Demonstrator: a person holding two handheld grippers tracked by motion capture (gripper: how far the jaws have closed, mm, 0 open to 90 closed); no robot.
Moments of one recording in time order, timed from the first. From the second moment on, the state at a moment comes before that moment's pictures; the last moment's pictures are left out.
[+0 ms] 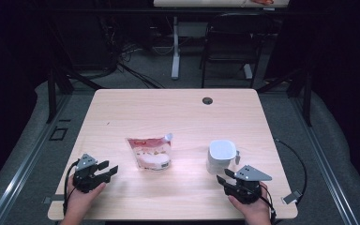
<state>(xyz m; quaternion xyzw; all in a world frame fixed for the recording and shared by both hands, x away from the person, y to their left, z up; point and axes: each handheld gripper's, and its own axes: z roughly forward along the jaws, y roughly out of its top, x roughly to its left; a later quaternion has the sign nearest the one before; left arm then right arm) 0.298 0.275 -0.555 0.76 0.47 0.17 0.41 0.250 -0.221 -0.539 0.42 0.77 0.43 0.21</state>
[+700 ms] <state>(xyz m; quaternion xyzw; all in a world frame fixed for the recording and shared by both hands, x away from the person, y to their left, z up) 0.298 0.276 -0.555 0.76 0.48 0.18 0.41 0.253 -0.248 -0.538 0.48 0.72 0.42 0.27</state>
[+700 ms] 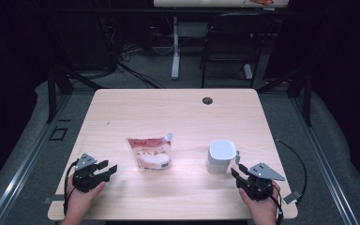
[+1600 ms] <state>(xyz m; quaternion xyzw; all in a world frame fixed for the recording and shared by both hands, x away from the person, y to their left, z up) 0.299 0.285 -0.559 0.75 0.50 0.17 0.40 0.291 -0.249 -0.543 0.49 0.72 0.37 0.31</state>
